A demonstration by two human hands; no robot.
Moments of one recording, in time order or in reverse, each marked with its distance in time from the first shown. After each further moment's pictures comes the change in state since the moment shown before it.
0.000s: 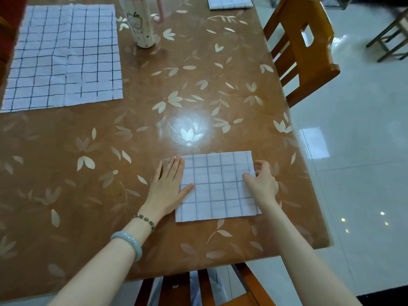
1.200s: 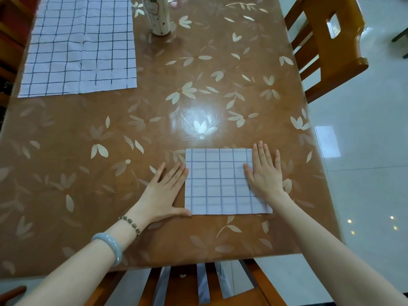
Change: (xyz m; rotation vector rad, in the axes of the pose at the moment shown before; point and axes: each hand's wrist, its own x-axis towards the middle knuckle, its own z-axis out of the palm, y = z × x) left_hand -0.041 -0.038 0.003 0.198 -0.085 0.237; right_hand 0.039 0.035 0.033 -0.892 -0.069 -0.515
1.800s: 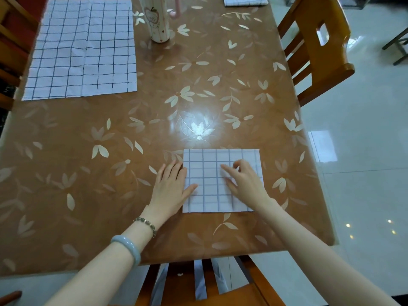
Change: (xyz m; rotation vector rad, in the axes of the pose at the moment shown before) left_hand 0.011 0.037 -0.023 -0.257 0.189 -0.316; right_hand -0.026 -0.039 -0.022 0.362 0.205 -0.341
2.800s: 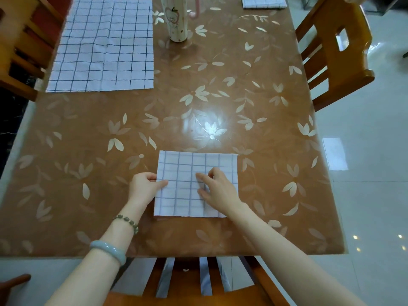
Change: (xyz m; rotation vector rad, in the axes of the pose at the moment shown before) left_hand -0.022 -0.054 -0.036 -0.877 -0.024 -0.845; right_hand 0.017 -0.081 0.033 0.133 -0.247 0.038
